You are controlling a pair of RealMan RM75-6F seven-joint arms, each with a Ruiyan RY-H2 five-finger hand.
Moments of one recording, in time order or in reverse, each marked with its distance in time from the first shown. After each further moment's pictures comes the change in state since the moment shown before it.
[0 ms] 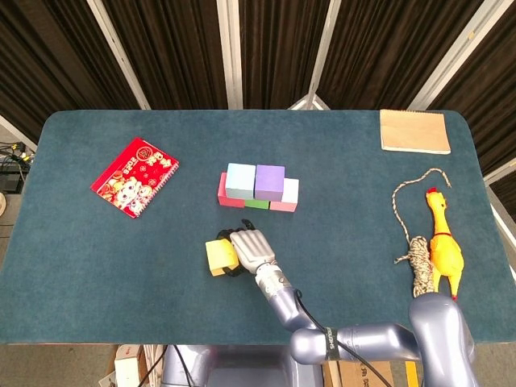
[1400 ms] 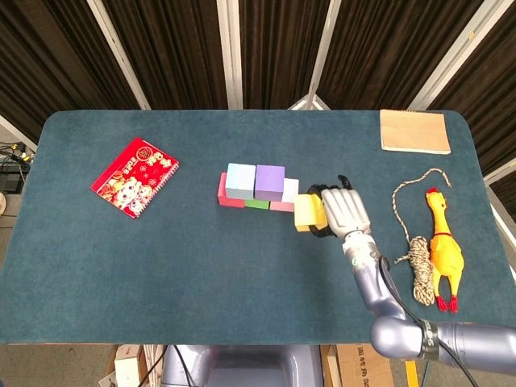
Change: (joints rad) left arm 0.003 -0.008 -0.013 -0.005 -0.009 0.023 0.018; right arm -0.090 0.609 0.000 -0.385 0.173 0.145 -0.118
